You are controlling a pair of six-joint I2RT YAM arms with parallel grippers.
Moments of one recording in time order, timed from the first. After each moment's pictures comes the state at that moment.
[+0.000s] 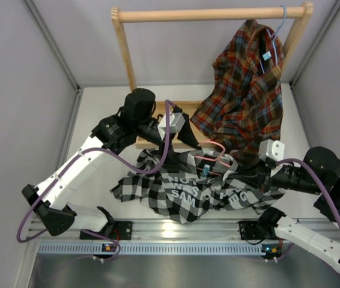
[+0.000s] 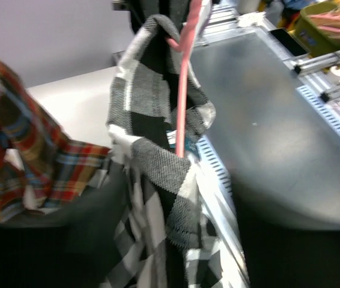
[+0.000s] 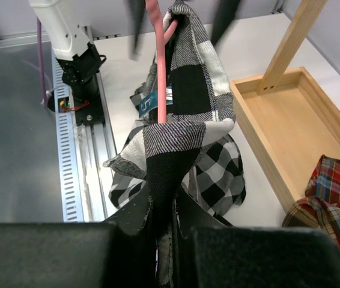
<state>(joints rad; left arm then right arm) -0.75 1.34 1.52 -0.59 1.23 0.35 0.77 0.57 1.17 -0.80 -0.49 -0.16</state>
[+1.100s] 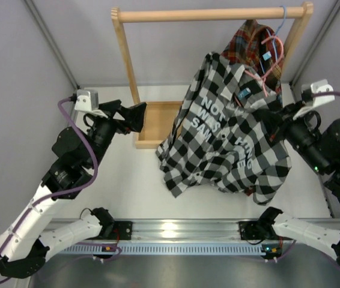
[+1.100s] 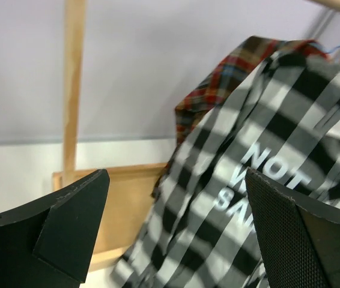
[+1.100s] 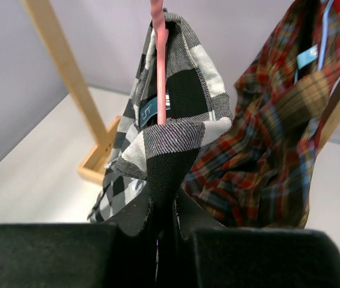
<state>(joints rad) -0.75 0.82 1.19 -0.15 -0.35 -0.26 0.78 0.80 1.54 -0.76 0.33 0.09</state>
